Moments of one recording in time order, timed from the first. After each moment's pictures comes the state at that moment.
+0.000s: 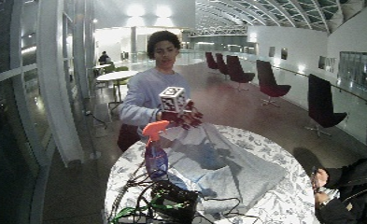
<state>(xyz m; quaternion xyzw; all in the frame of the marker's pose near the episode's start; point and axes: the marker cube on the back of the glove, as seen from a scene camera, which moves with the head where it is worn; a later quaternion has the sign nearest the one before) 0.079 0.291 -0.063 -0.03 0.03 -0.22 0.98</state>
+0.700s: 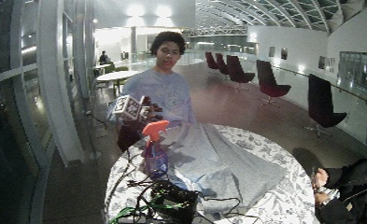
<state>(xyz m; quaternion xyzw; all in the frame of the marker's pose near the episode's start) 0.218 0.330 -0.111 -0.01 -0.32 -0.22 0.92</state>
